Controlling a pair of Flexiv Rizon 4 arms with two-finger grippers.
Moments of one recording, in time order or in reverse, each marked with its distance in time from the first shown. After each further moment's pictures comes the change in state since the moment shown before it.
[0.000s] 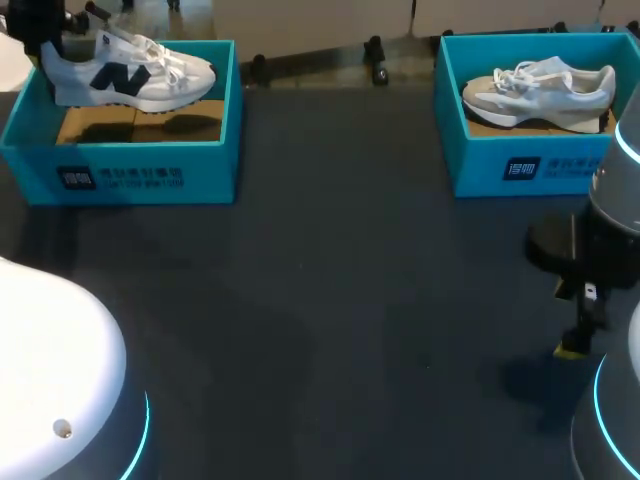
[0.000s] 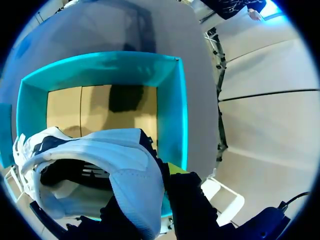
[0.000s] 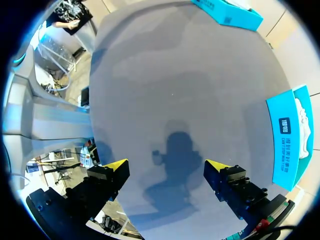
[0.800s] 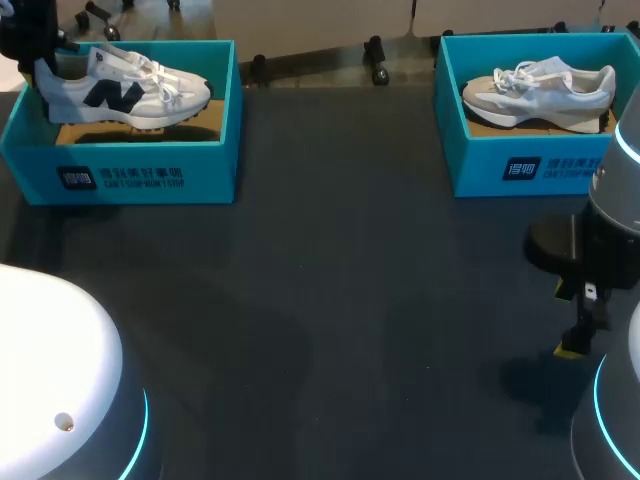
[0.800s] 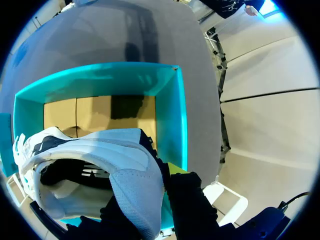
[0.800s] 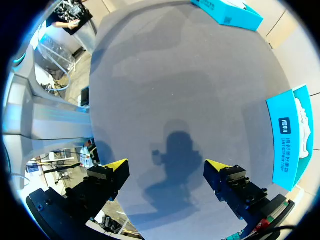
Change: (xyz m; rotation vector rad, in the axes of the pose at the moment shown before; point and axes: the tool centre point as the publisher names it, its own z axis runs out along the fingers) left arm 0.005 -0.030 0.016 0.015 -0.020 0.031; right arm 0.000 0.000 0.000 0.000 0.000 0.000
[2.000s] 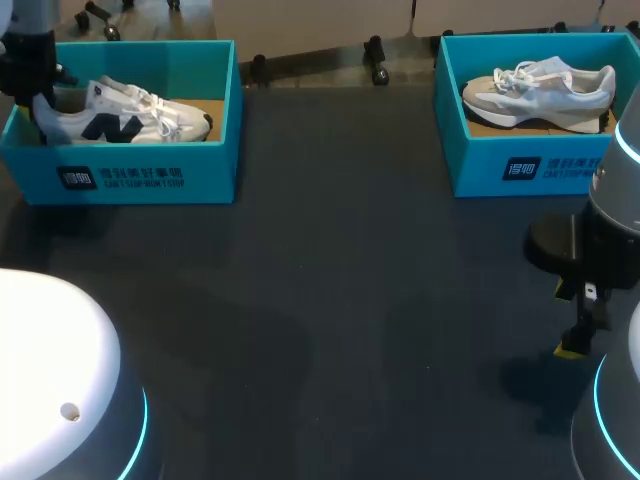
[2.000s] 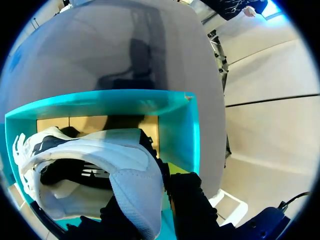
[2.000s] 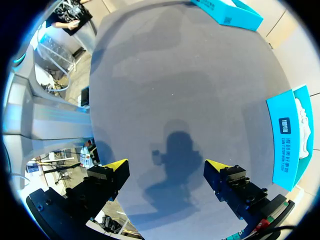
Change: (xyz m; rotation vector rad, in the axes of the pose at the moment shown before) left arm -0.009 -0.048 0.032 0.018 0.009 -0.004; right arm 0.000 0.000 0.000 0.000 0.000 0.000
